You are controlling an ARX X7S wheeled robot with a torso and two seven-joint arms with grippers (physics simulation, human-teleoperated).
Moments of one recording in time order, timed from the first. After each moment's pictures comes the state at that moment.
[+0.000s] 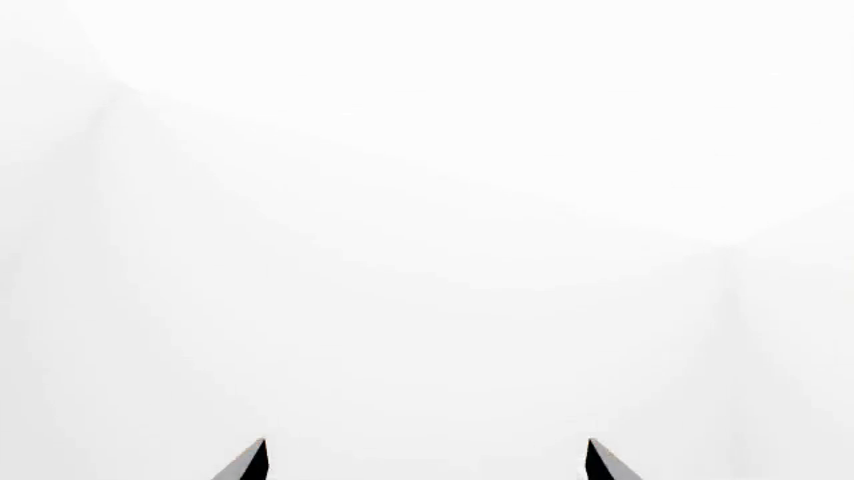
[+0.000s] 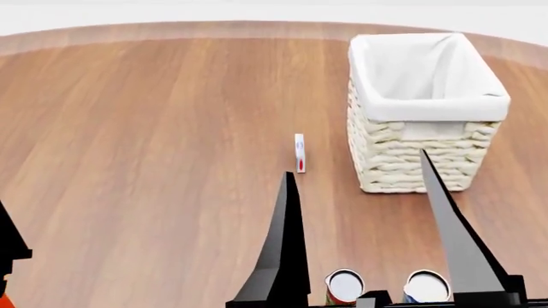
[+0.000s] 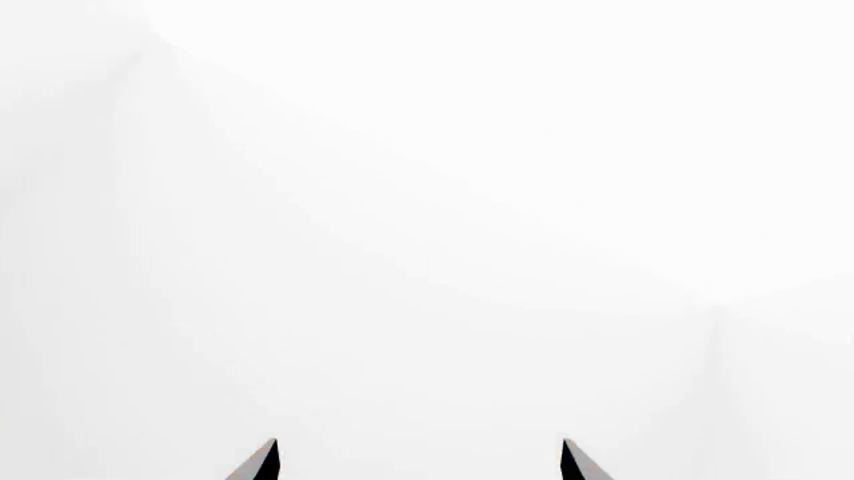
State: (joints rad) left arm -0.11 -0.20 0.04 0.80 -0.40 -0.12 -0.23; right arm 0.09 0.23 -0.30 -0.90 -0.44 0.32 0.12
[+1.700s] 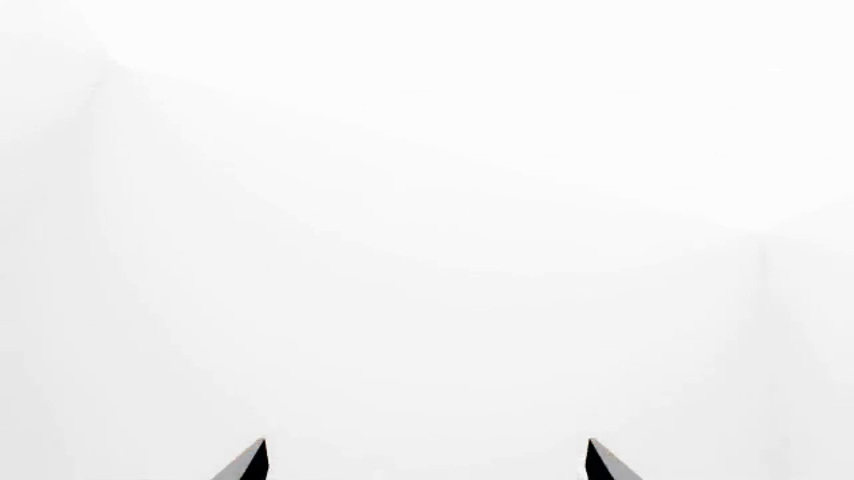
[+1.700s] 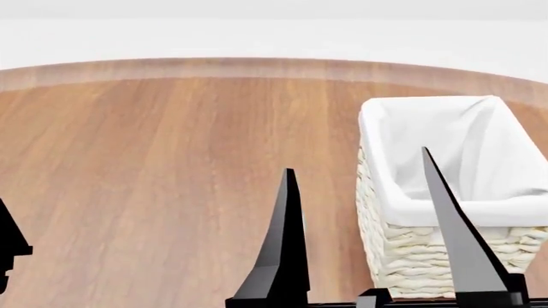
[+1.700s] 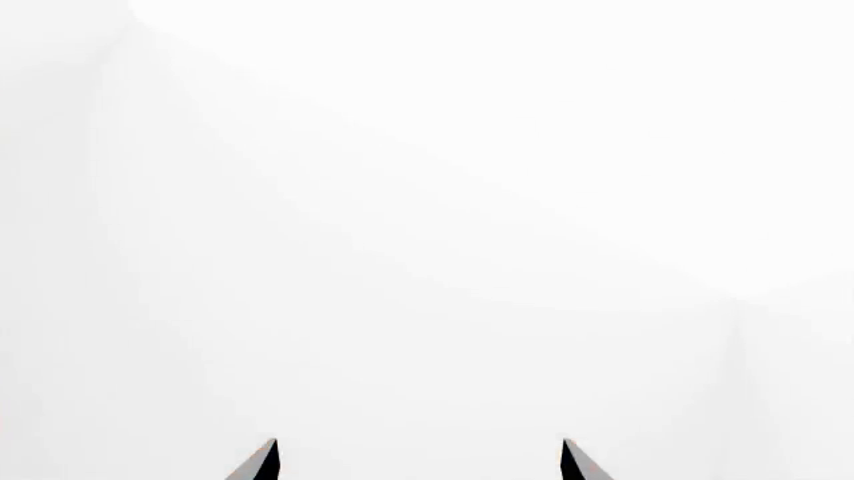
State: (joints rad) left arm -0.12 -0.25 0.07 0.78 -0.41 -0.09 -0.29; right arm 0.10 0.25 -0.31 -0.90 -0.42 0.31 0.16
